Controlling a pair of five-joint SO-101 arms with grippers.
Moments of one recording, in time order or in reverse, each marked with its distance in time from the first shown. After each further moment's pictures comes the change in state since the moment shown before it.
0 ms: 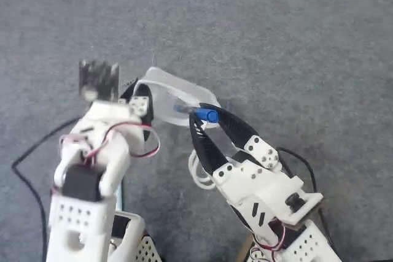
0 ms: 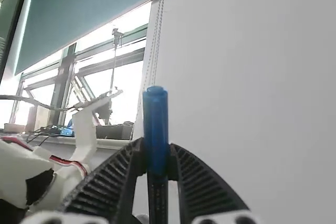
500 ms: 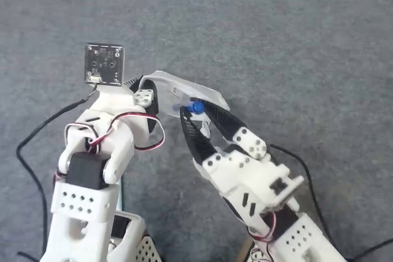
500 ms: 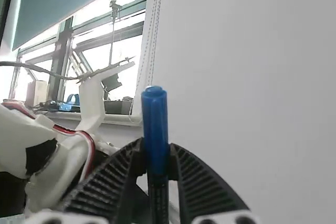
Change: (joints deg) left arm 1.2 5.7 -3.0 0.4 3.2; right arm 0.6 15.9 -1.1 -8.5 0.1
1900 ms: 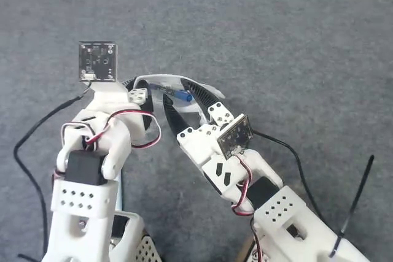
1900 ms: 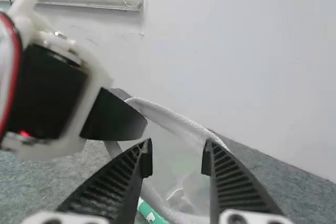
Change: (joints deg) left arm -4.7 0.4 0.1 0.3 0.9; right arm 2.4 32.6 -13.7 8.4 -0.8
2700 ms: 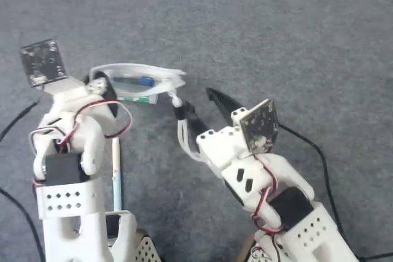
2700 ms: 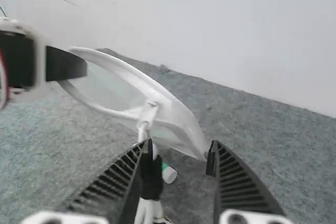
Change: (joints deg) left arm -13.5 -0.1 0.0 -4.0 4.2; right arm 1.6 -18.8 -13.2 44.4 -6.2
